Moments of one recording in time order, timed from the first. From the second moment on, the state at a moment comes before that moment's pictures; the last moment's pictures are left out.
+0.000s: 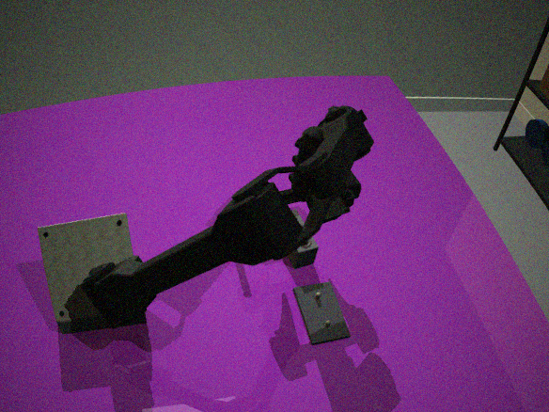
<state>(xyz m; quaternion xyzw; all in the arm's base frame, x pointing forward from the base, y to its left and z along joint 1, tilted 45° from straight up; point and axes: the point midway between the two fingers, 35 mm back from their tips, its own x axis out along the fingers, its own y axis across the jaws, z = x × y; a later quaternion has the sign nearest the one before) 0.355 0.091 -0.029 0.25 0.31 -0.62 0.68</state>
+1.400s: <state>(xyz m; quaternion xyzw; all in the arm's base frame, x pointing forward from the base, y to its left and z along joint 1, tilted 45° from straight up) 0.357 0.051 -0.069 0.24 0.31 -0.62 0.68</state>
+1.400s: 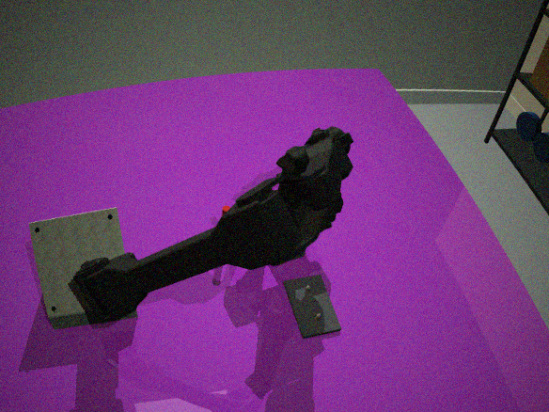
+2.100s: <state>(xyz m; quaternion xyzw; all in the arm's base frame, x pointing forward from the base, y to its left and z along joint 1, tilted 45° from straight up) 0.356 0.052 -0.067 0.24 0.31 -0.62 0.68</state>
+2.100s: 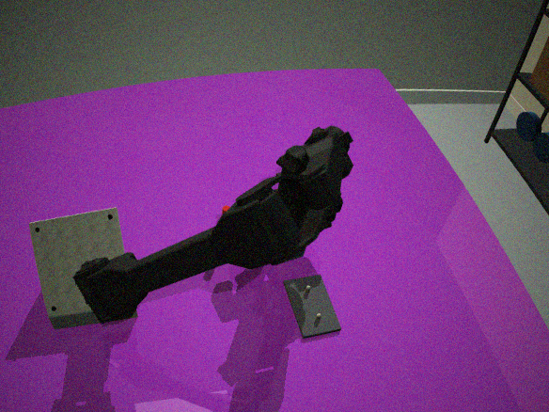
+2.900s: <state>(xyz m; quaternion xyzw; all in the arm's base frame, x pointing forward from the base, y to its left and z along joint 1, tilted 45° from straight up) 0.354 0.104 -0.021 0.24 0.31 -0.62 0.68</state>
